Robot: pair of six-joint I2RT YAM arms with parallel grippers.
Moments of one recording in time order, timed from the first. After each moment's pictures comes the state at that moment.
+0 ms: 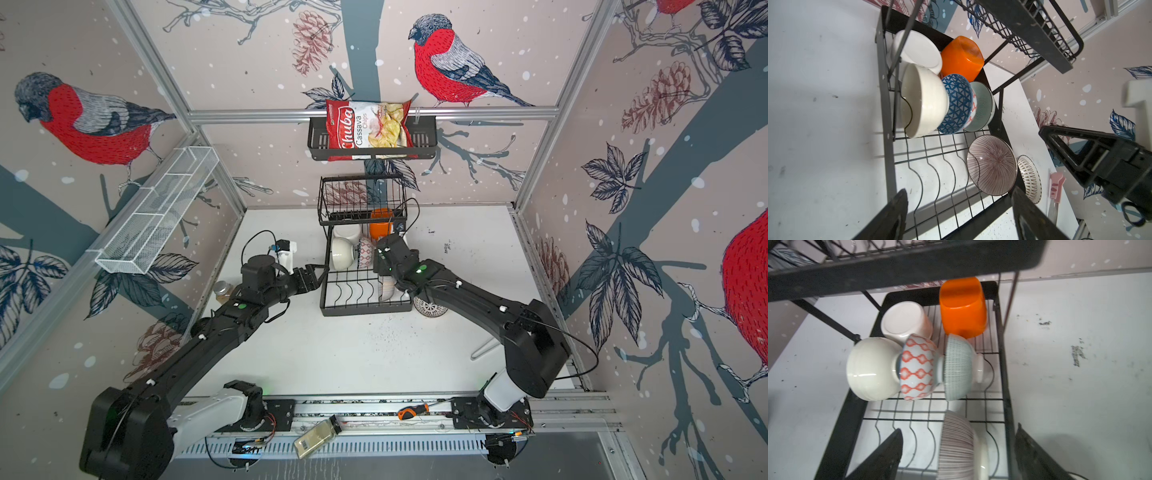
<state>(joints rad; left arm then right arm) -0.29 1.09 0.65 -0.02 0.36 -0.55 0.80 1.52 1.15 -0.33 0.39 0.50</state>
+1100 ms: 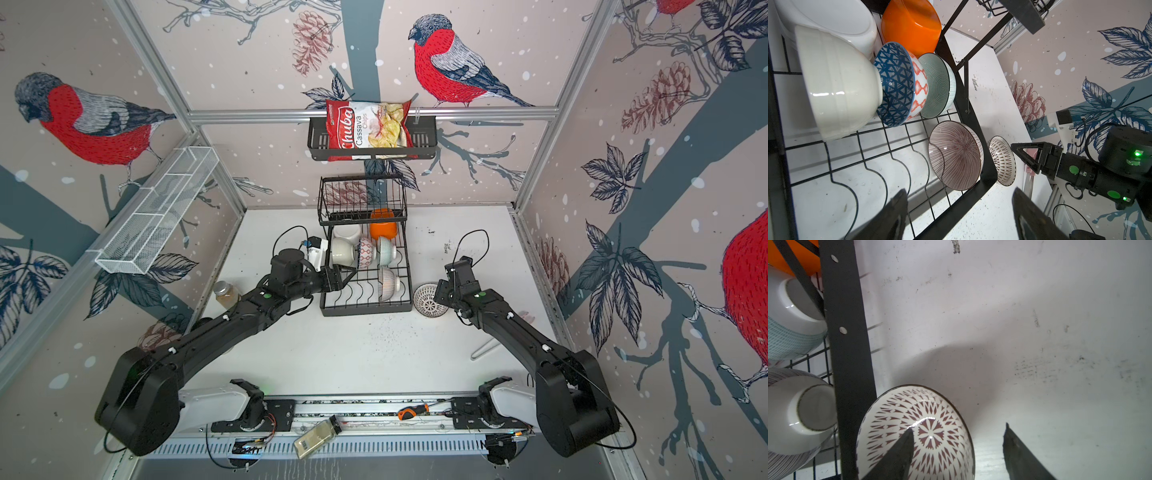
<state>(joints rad) -0.47 1.26 0.74 0.04 0.39 -0.60 0.40 1.23 0.66 -0.38 0.12 0.55</state>
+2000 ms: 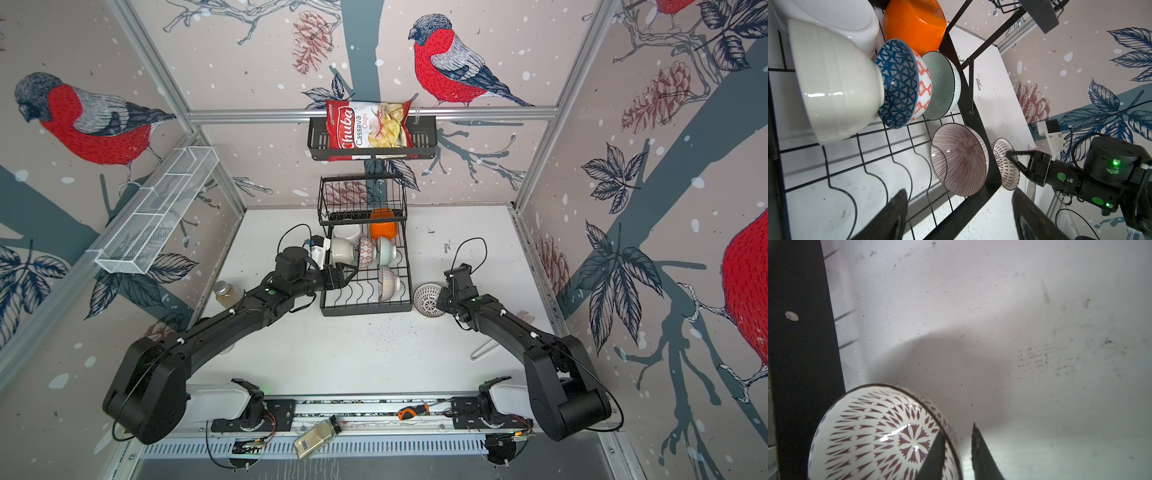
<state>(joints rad) -0.47 1.32 0.76 0.06 0.38 -0.61 0.38 1.30 0.59 -0.27 0.10 0.57</state>
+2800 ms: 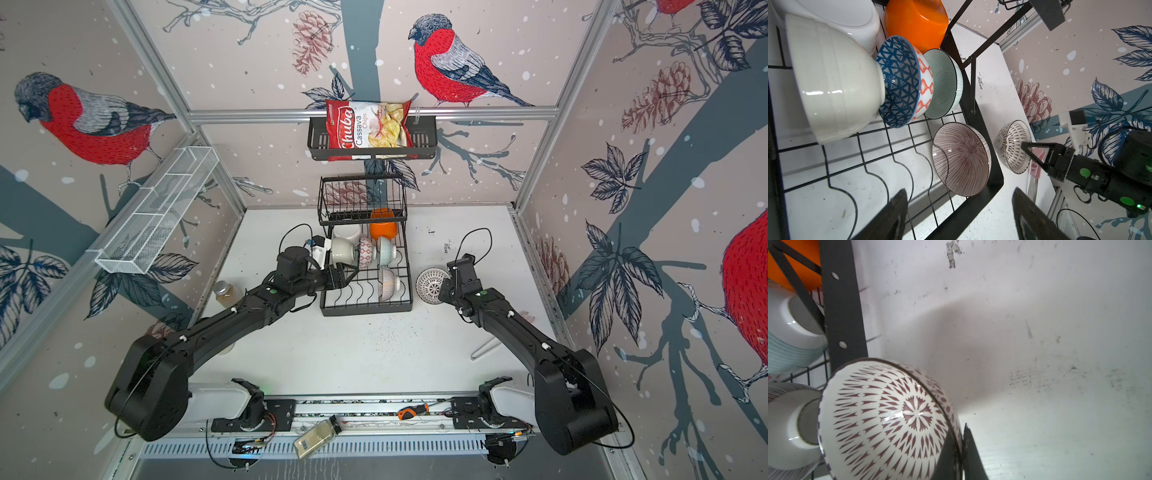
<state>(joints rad) -0.47 1.33 0.77 0.06 0.39 -0.60 0.38 1.22 0.70 -0.37 0.14 0.55</state>
